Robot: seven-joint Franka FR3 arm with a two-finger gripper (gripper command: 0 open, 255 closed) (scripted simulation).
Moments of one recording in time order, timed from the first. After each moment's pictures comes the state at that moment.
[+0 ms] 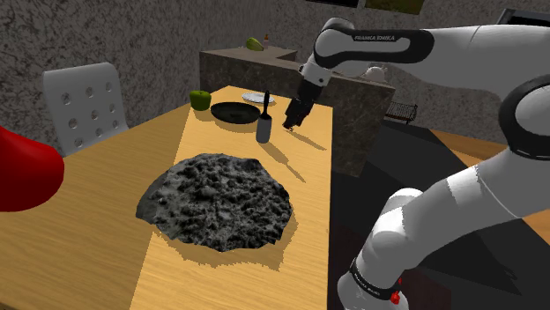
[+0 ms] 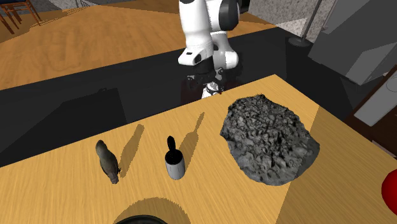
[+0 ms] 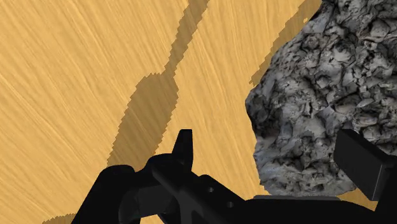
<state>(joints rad) 0.00 -0.52 -0.26 -2.25 0.10 1.86 -0.37</state>
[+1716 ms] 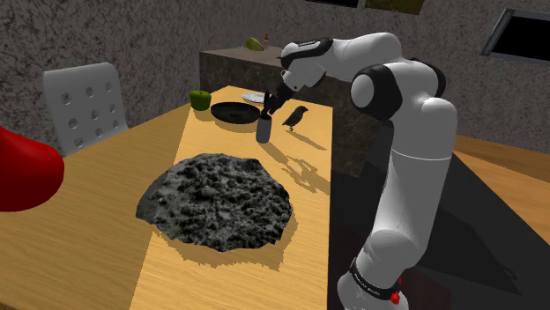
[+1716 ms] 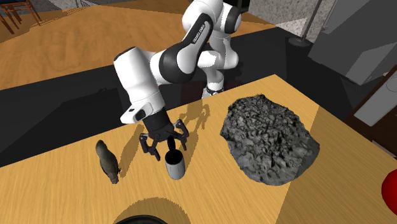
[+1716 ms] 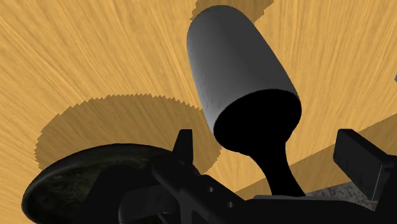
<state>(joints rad) -0.03 0.24 -0.50 -1.68 0.69 2.04 -0.98</state>
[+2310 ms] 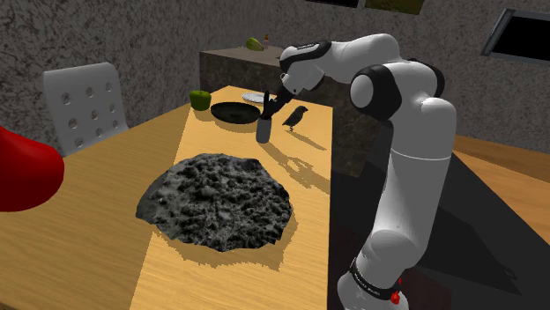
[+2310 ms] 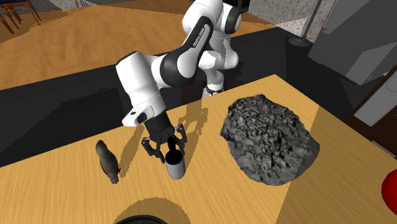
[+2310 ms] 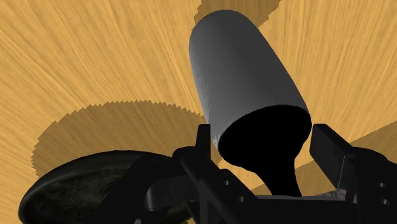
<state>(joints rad) -0.02 0.24 -0.50 -1.71 0.70 2.06 -1.00</state>
